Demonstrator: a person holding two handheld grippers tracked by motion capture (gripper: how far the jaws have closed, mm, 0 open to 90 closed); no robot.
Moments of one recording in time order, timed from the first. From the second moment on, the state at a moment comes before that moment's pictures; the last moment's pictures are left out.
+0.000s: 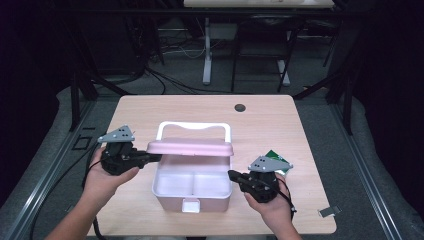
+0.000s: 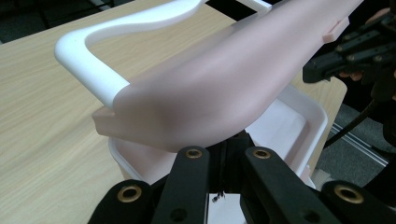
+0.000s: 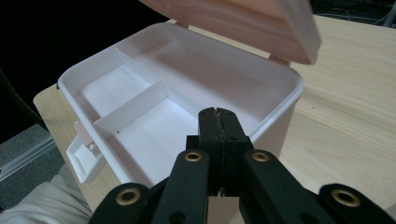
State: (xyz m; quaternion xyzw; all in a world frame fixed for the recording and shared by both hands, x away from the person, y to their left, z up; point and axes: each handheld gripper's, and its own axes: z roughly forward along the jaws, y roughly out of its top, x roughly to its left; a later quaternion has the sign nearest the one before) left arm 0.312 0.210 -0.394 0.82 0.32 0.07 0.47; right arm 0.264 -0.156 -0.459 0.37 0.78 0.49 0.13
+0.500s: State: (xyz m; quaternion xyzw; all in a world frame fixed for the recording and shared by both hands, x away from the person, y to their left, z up) left arm 0.326 0.209 -0.383 0.81 0.33 0.08 0.47; right arm 0.263 -0.136 -0.475 0.35 0.80 0.47 0.11
